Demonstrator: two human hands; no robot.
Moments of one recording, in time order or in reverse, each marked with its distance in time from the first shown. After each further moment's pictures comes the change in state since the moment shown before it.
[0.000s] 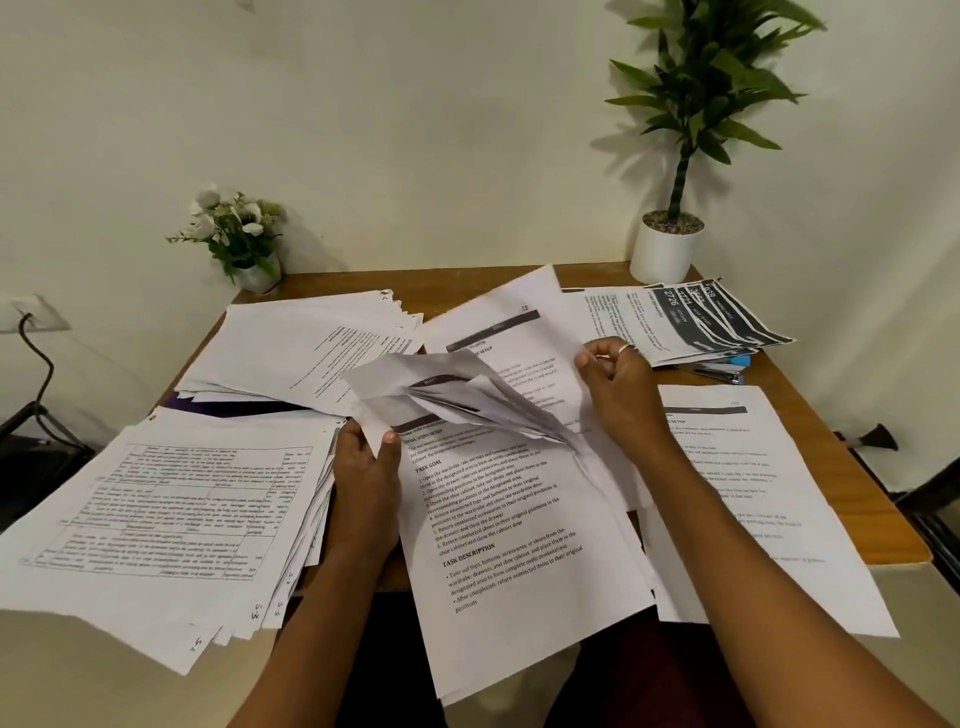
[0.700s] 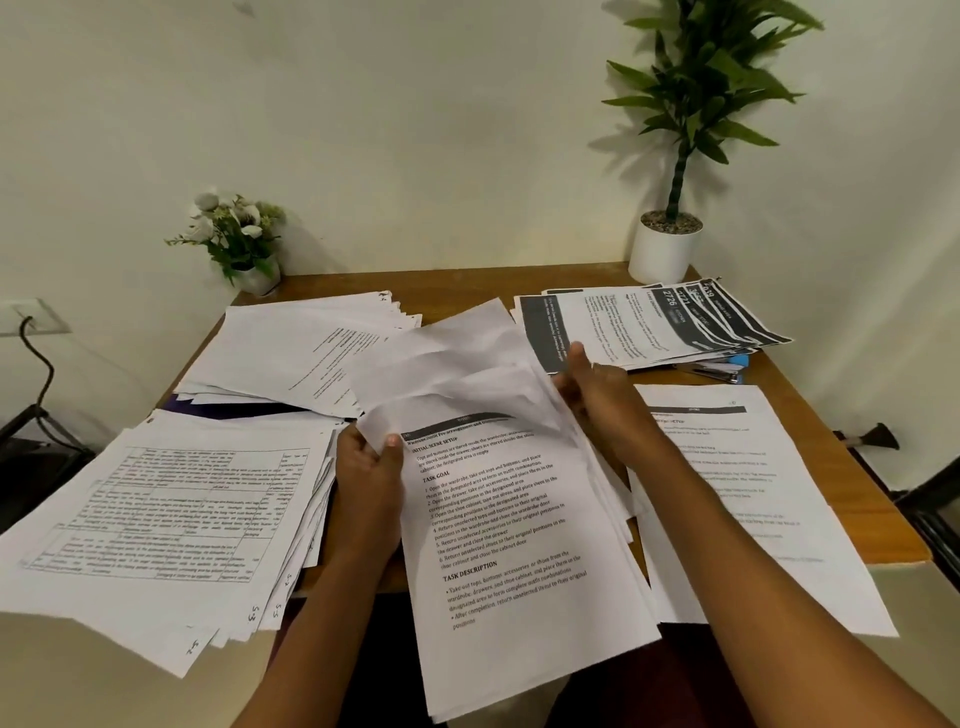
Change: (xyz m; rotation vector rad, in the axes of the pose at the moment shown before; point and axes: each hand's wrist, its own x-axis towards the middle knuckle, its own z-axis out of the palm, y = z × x) left_hand -0.007 0.006 0.003 -0.070 -0.018 -0.053; right_hand -0.005 -0.001 0.005 0.071 -0.231 0.244
